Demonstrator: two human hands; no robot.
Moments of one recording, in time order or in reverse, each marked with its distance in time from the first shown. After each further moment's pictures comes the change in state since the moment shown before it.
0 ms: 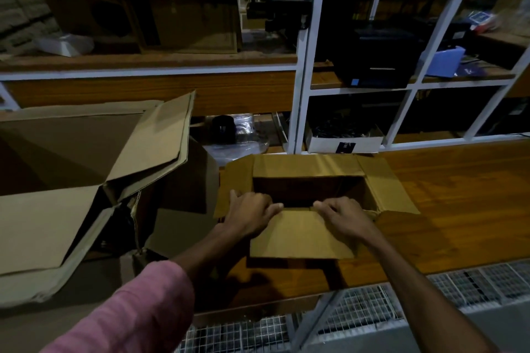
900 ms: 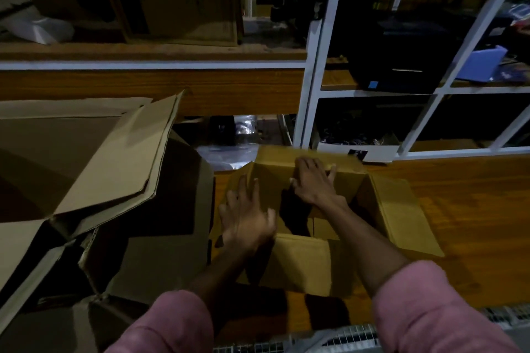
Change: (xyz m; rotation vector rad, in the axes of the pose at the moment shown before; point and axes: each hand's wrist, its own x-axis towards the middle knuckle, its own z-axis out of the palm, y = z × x) left_hand 0.053 0.004 0.025 0.105 0.096 -0.358; right_hand 0.169 -0.034 0.019 -0.512 0.048 -0.027
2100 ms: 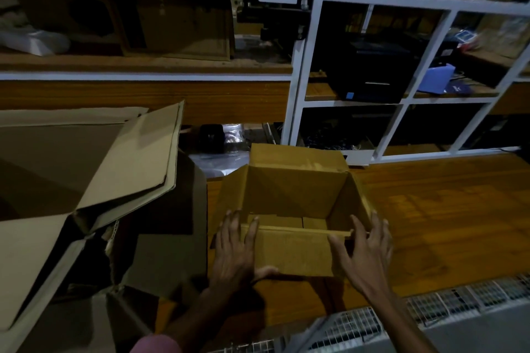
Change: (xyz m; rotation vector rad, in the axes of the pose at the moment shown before) left_hand -0.061 -0.061 0.048 0.050 0.050 0.391; right_hand -0.195 0.068 0.041 0.194 0.365 0.323
